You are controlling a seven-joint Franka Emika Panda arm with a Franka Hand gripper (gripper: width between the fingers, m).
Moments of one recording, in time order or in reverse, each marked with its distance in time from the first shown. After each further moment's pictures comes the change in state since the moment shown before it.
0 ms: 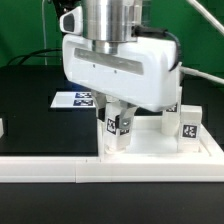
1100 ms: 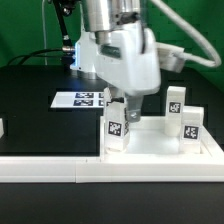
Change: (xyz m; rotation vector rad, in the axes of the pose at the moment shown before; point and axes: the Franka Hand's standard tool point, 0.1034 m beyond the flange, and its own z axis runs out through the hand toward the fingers) arm -0.027 0.000 -0.011 0.115 -0.061 0.250
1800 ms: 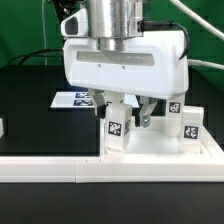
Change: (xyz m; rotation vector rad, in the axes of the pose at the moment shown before) arm 0.007 -0.001 0.009 -0.032 0.046 -0.480
